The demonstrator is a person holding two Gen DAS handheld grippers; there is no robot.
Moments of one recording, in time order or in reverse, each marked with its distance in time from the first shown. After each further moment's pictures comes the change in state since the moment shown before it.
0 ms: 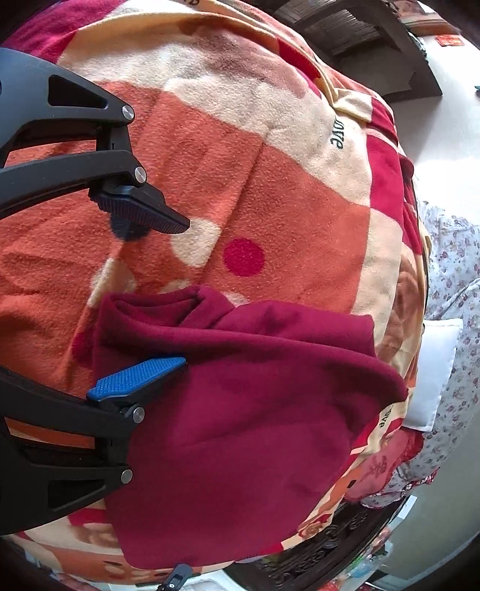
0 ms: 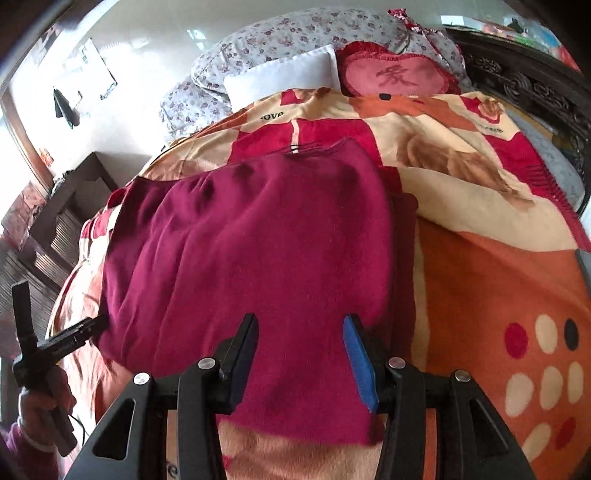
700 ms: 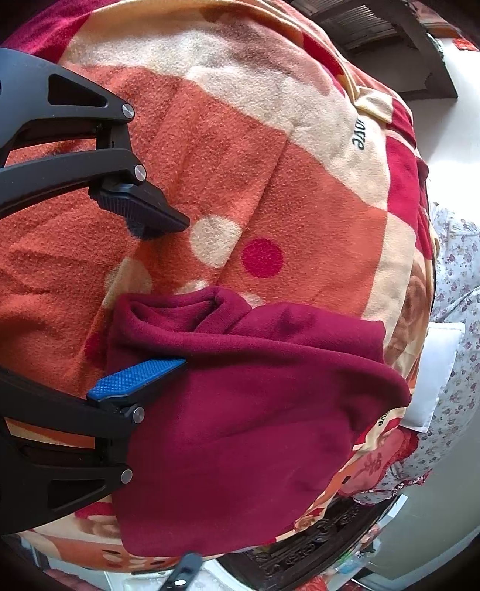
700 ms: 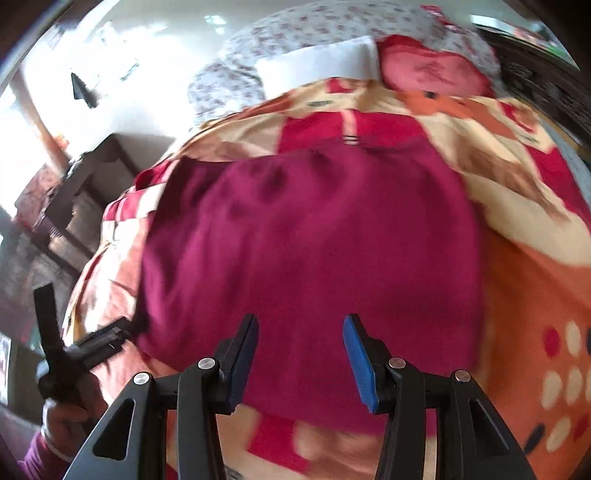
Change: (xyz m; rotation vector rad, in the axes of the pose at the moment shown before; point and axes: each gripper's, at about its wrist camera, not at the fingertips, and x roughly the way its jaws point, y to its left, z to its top) left arm 0.001 0.012 -0.010 -0.056 0.011 -0.060; right arm 0.018 0.071 0.016 -0.057 0.064 0.092
